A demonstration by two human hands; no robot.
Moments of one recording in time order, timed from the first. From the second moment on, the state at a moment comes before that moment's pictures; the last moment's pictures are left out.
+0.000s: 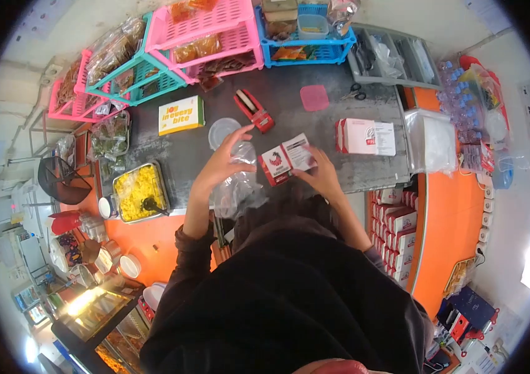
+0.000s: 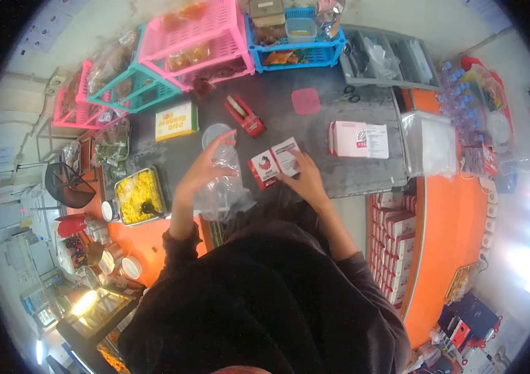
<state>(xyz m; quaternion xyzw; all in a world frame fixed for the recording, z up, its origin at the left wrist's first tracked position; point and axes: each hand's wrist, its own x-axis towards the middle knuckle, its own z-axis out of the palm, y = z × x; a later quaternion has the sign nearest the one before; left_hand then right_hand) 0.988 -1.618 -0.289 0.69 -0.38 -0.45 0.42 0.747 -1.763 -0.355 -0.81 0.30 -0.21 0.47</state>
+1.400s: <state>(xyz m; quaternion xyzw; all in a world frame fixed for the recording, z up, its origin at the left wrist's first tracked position) 0.654 -1.764 -0.469 0.89 -0.35 -0.27 0.09 0.478 -1.926 -0.443 -0.84 0.50 0.18 -0.08</state>
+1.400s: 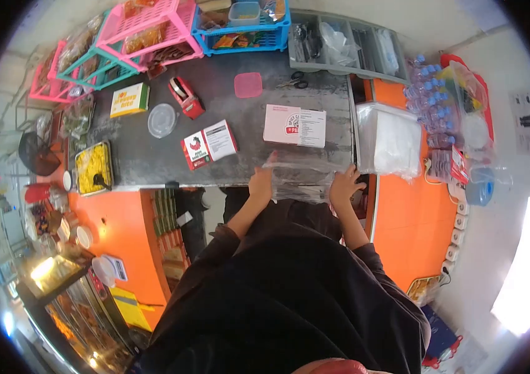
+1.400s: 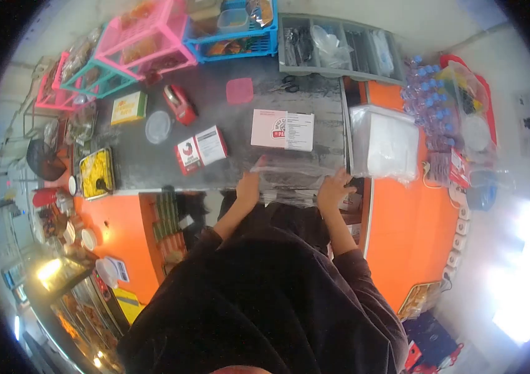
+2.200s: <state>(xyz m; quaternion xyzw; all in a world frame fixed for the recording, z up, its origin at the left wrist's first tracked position) 0.661 -1.706 -0.448 0.90 -0.26 -0.28 0.23 0.803 -1.793 -0.469 -0.99 -0.09 -0.03 0.07</state>
